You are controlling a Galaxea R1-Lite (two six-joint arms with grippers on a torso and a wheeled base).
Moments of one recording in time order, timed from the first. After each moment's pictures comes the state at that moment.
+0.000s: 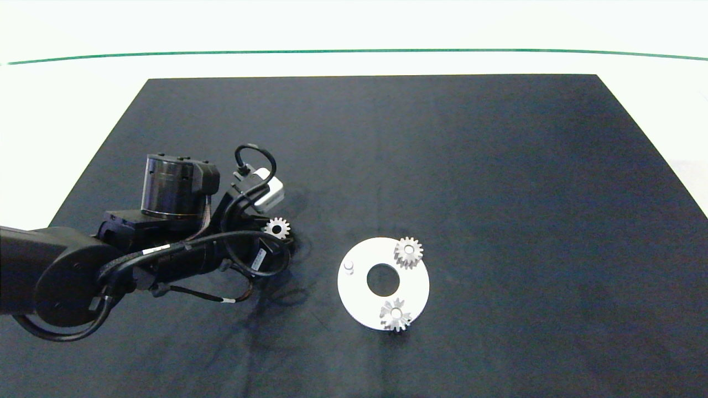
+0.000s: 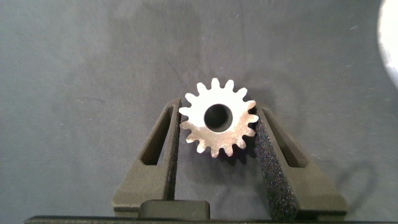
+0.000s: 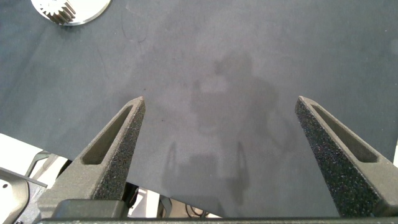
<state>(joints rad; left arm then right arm) -0.41 1.67 -0.86 -0.35 -0.03 0.47 0.40 0.38 -0.60 0.47 -0.15 -0.16</state>
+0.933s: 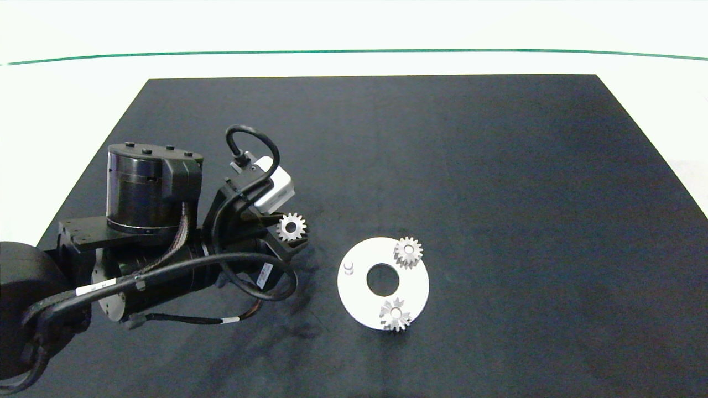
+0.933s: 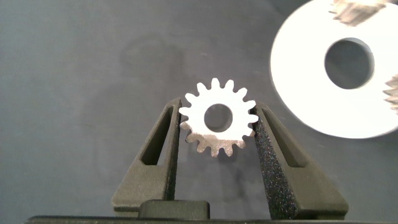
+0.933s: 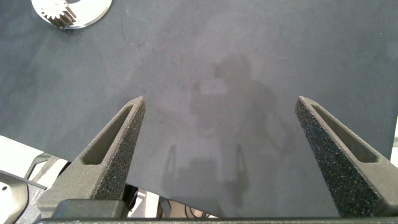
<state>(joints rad) -0.58 1.53 -0.82 -0.34 0.04 0.42 0.40 0.37 -0.61 0.47 -0.16 -0.16</state>
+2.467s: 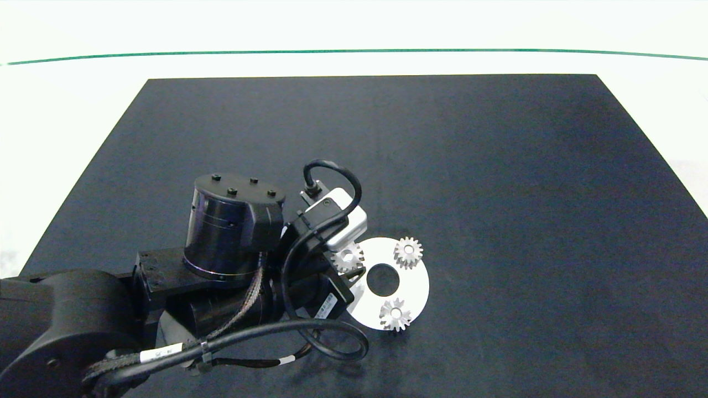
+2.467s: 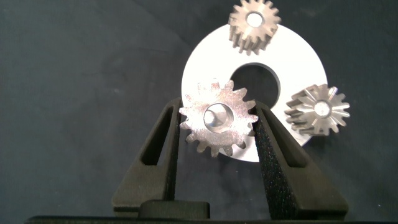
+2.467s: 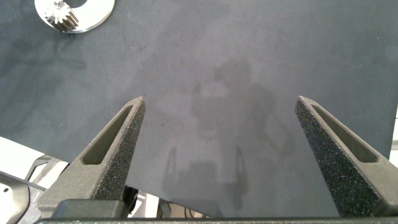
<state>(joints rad) -0.81 1.62 -0.84 -0.38 0.15 0.37 0.40 0.37 -0.62 0.47 -0.15 -0.16</state>
